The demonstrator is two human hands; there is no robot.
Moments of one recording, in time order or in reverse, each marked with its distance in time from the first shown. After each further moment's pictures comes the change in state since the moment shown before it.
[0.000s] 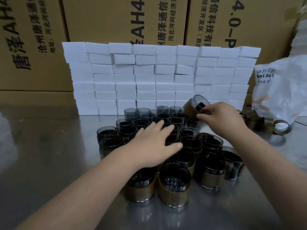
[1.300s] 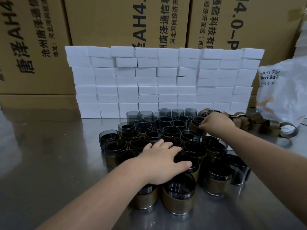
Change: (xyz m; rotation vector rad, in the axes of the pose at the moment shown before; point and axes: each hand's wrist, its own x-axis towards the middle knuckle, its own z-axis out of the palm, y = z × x) left_hand 0.002 0.004 0.023 0.009 -0.194 -0.020; right_hand 0.044 0.030 0.041 -0.225 -0.293 0.205
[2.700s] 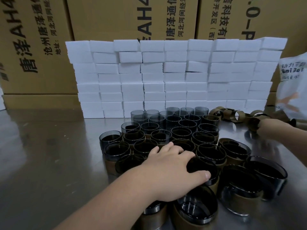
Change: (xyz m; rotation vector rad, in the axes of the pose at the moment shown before) left_hand 0.001 0.000 0.002 -0.007 0.021 0.005; right_hand 0.076 0.131 0.020 -0.295 -0.132 0.257
